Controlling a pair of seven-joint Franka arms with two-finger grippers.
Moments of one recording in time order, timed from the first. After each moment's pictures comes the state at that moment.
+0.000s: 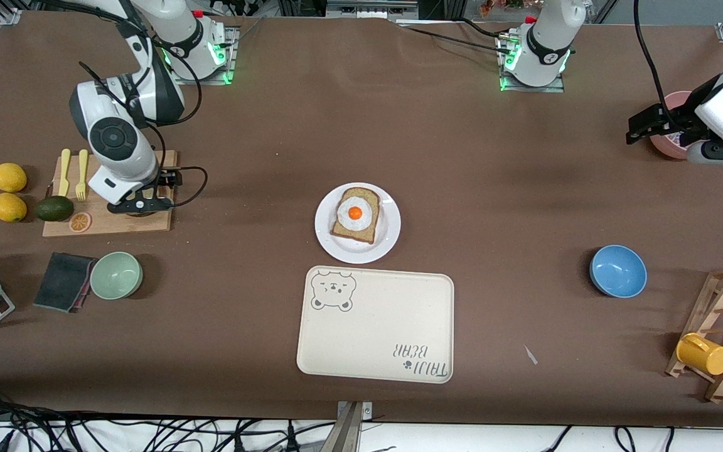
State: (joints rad) left arm -0.08 -0.03 0.07 -1.66 -0.01 1.47 0.00; right arm 0.11 0.16 0.04 -2.30 -0.42 2.21 0.27
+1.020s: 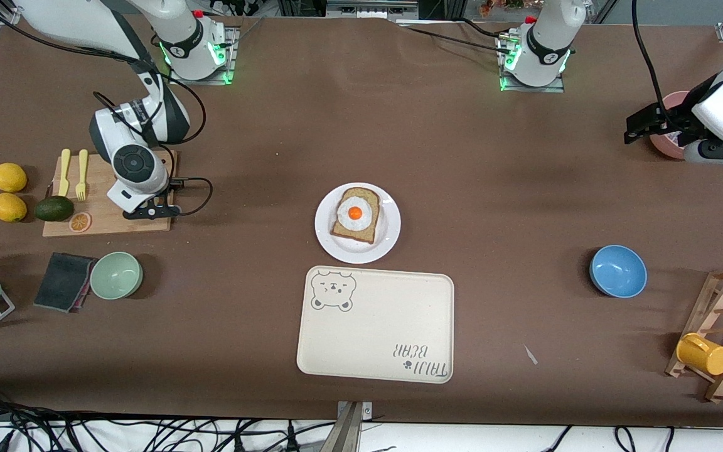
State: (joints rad) left arm -0.09 -0.03 0.07 -1.66 -0.01 1.47 0.00; right arm 0.09 0.32 -0.01 -2.31 -0.49 2.30 0.32
